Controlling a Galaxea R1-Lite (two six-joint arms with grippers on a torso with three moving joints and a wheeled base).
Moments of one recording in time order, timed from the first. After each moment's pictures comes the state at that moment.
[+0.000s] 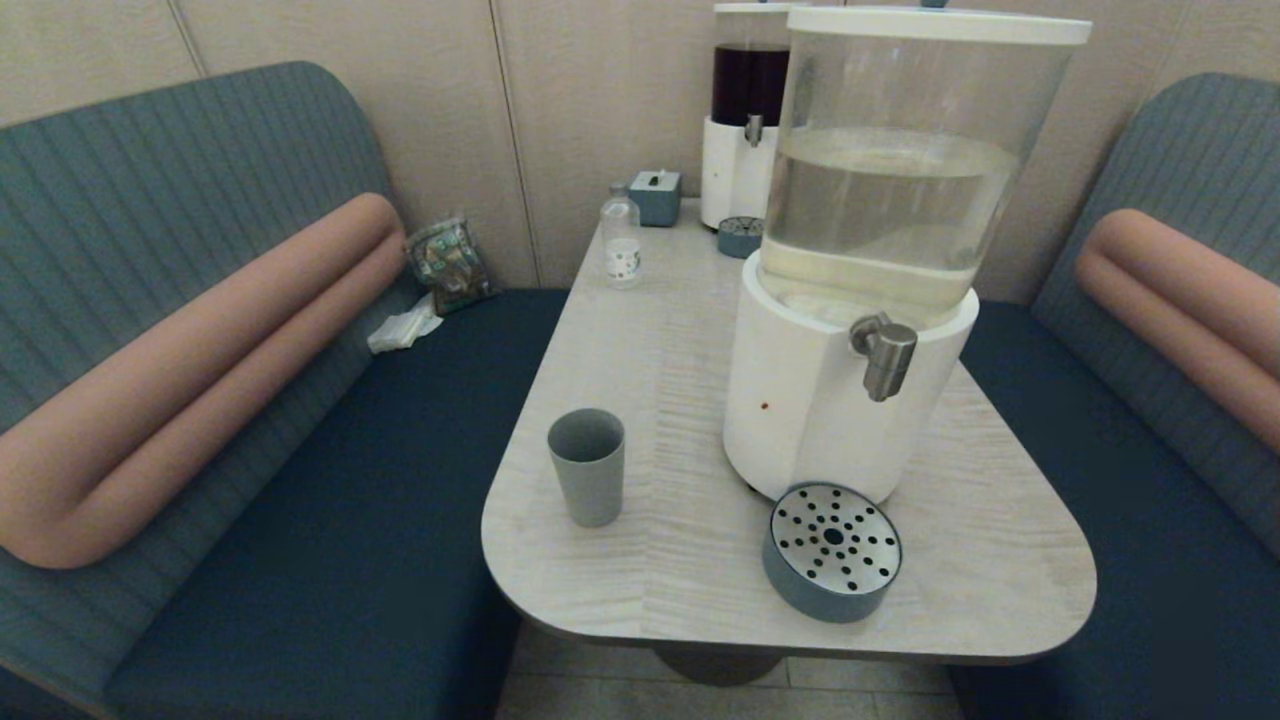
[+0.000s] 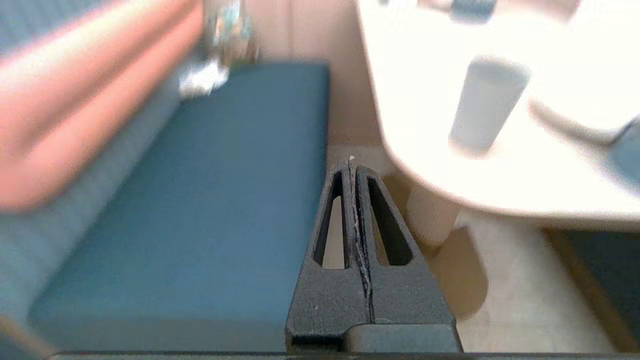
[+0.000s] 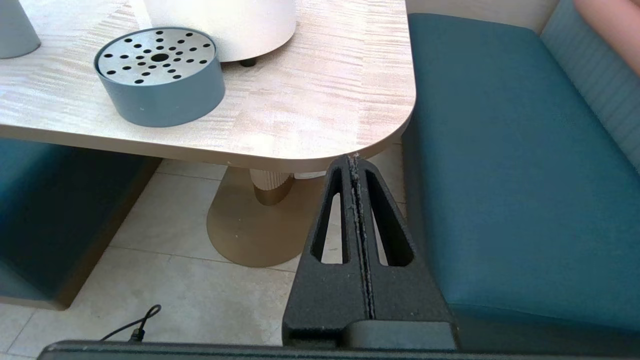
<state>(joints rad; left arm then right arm) -0.01 0.01 -0.11 -0.02 -0.03 -0.05 0.00 0.00 0.00 0.01 0.02 -0.01</state>
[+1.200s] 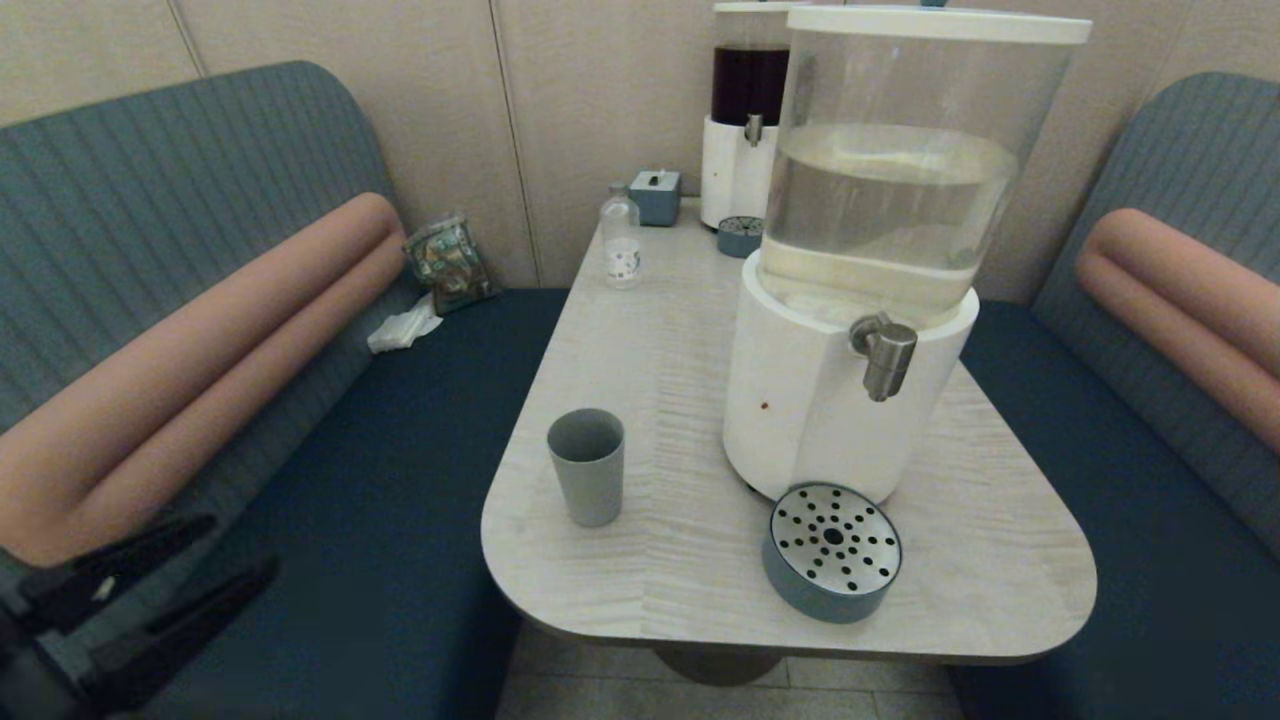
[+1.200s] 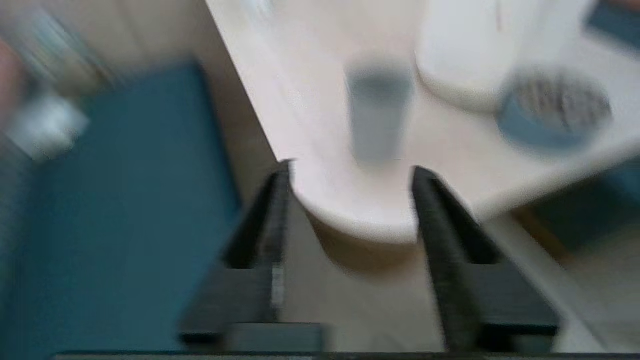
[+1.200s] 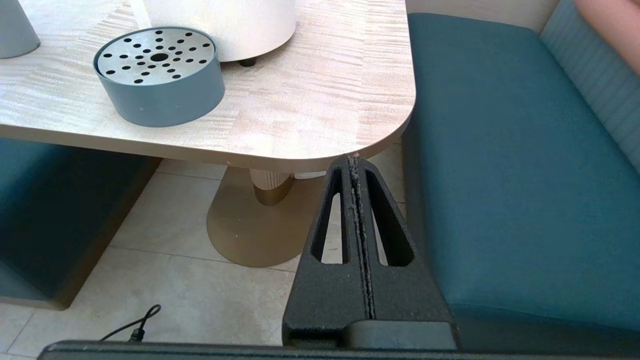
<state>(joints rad) -0.04 0.81 -0.20 -0.56 -0.41 0.11 0.00 0.00 0.00 0.01 0.02 -0.01</state>
